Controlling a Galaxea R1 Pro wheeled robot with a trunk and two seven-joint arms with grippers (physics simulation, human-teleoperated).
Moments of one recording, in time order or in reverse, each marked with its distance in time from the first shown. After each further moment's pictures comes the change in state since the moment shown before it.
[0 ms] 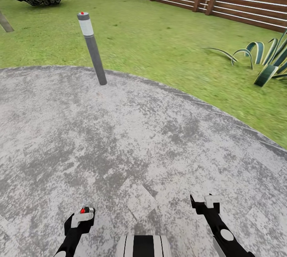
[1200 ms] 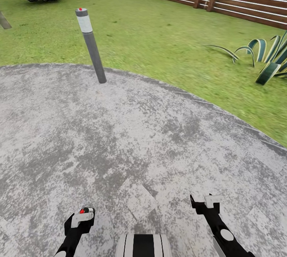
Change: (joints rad) left arm 0.000 0.000 0.000 0.000 0.000 0.000 0.000; right arm 0.000 0.000 0.000 0.000 0.000 0.000 0.000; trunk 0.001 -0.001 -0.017
